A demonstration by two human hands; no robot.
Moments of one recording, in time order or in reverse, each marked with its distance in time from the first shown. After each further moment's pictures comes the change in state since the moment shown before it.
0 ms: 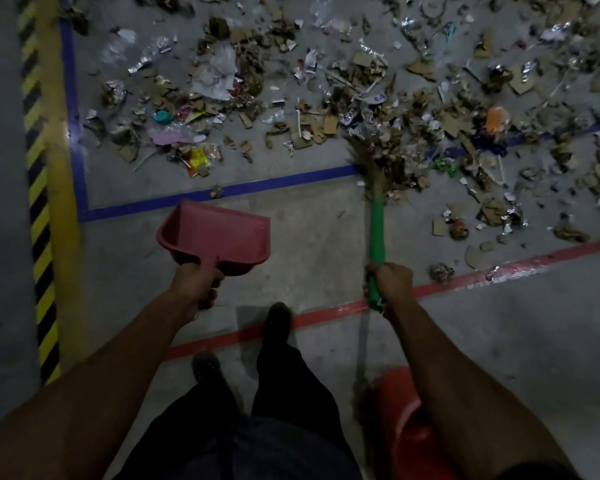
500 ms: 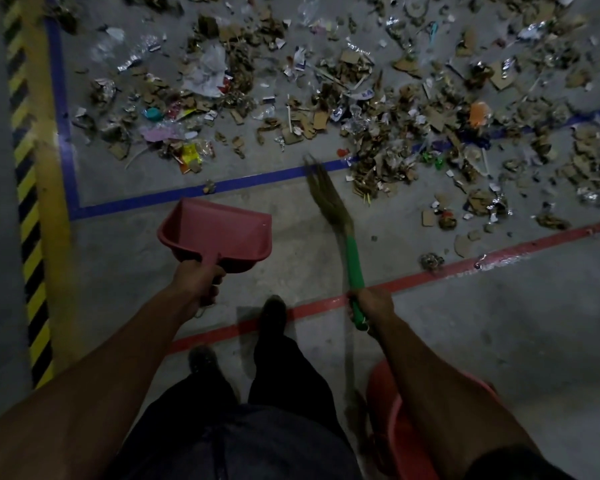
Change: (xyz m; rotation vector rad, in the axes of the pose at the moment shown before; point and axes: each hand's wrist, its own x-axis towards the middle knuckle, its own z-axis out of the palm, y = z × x) left_hand -0.020 -0.022 0.002 0.000 -0.051 0.031; right_hand -0.032 0.071 -0.012 -0.162 -0.075 0.141
